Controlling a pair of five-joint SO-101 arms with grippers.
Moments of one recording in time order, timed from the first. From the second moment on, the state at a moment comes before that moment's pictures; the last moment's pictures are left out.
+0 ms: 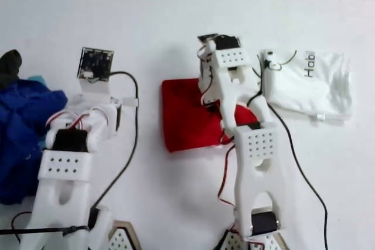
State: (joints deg) left arm -5.4 -47.2 54.2 48.9 -3.0; right arm -14.2 54.0 -41.6 97.9 7.3
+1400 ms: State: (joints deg) left arm -5.5 -47.3 56.3 48.9 -3.0; right arm 21.1 45.9 -71.3 99.9 41.5
